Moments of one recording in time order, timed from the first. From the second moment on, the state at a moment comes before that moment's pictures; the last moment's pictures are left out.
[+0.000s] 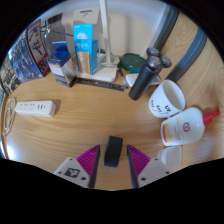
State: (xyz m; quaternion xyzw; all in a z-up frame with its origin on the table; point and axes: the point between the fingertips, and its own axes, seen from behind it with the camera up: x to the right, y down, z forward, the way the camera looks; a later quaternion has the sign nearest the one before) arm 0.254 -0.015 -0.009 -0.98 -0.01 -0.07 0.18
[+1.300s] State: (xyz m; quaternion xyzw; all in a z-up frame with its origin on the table) arm 0.064 -0.126 0.218 -0.85 -0.04 0.02 0.53
